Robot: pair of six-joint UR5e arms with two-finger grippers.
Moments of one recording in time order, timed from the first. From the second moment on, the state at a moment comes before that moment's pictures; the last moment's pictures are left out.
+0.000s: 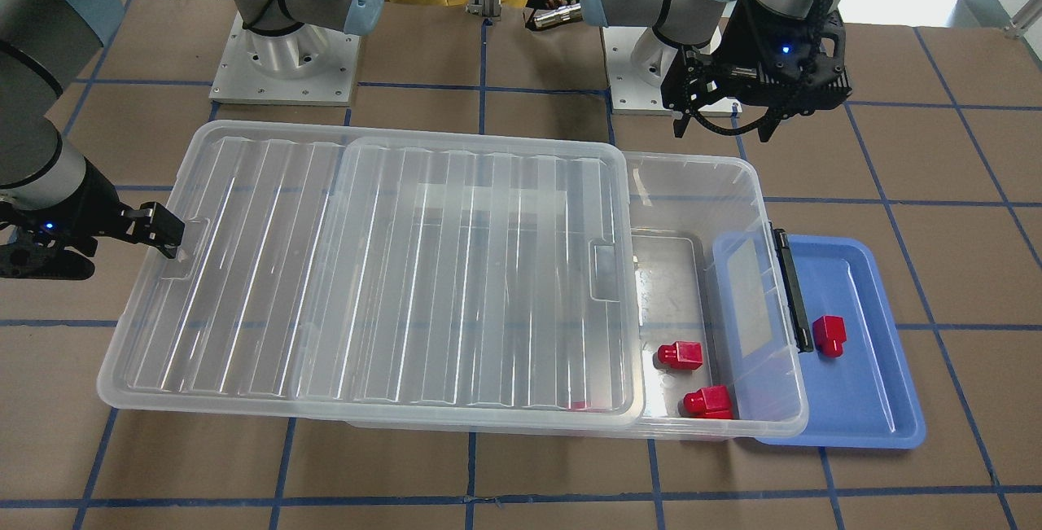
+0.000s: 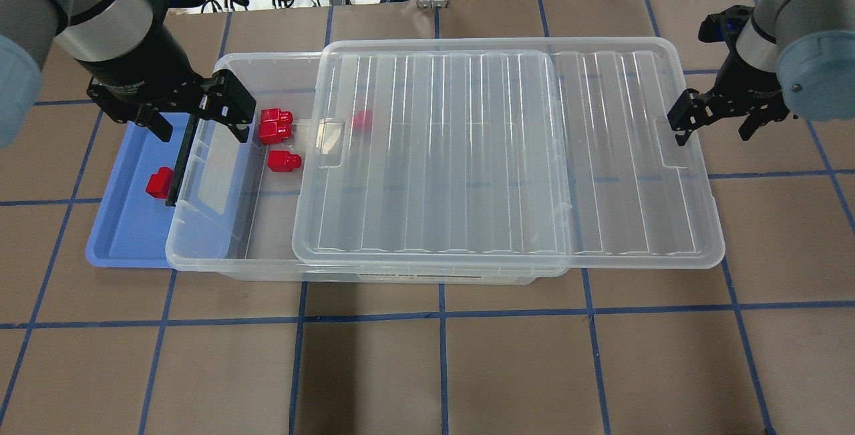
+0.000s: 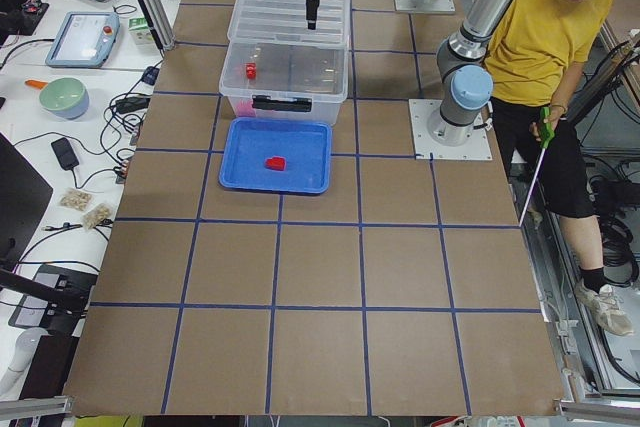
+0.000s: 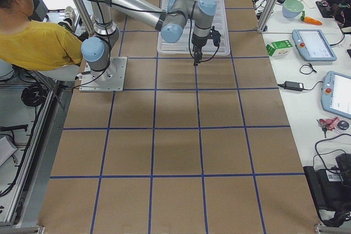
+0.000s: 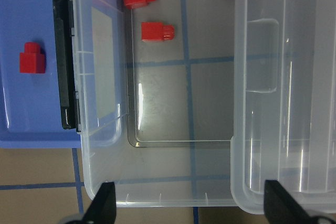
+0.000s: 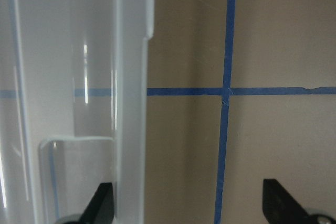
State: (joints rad) left arm -1.54 -1.49 -1.62 -1.58 1.59 0.08; right arm 1.29 -1.41 1.76 -1.87 -1.65 -0.29
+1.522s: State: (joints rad) left arm -1.54 -1.49 -1.62 -1.58 1.59 0.08; right arm 1.37 -1.49 1.50 -1.56 -1.64 -0.21
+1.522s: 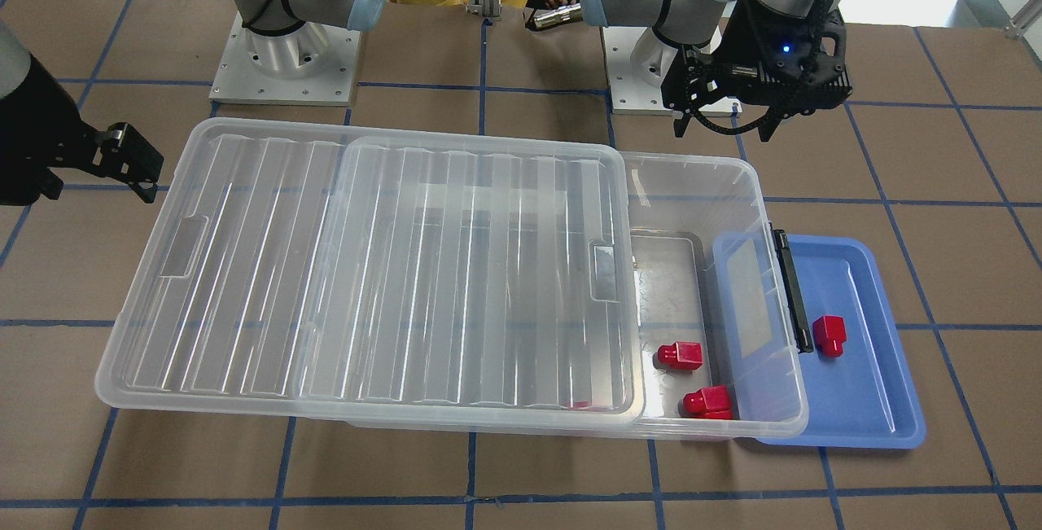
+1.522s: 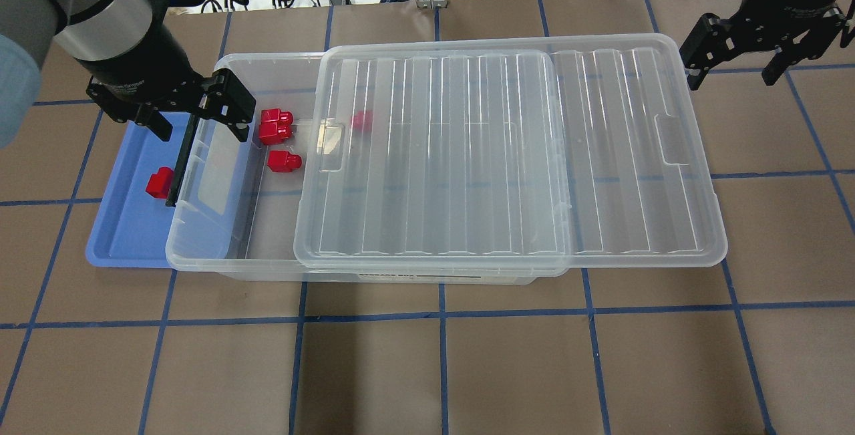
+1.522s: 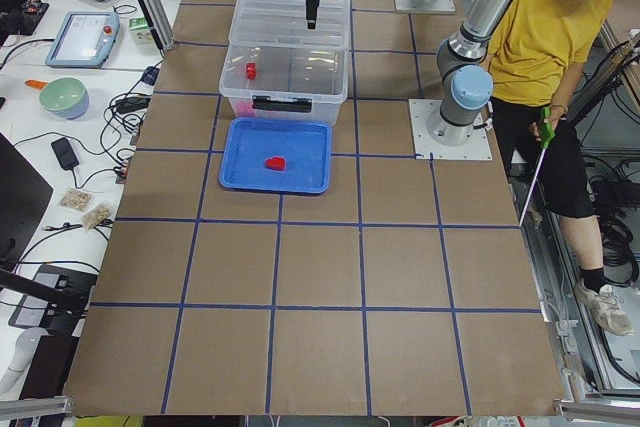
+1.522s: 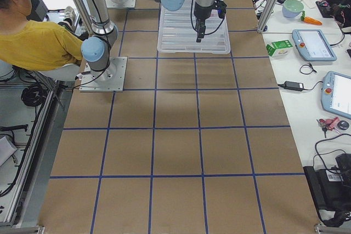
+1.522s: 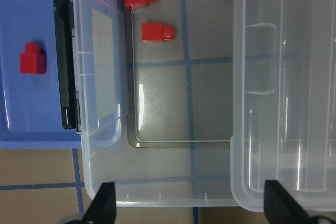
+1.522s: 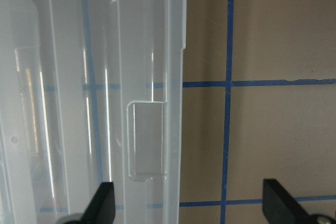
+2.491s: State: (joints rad) left arm -1.22 -1.59 -1.61 -1.55 1.51 0.53; right arm 1.43 -1.54 1.51 -1.55 -1.63 -0.16
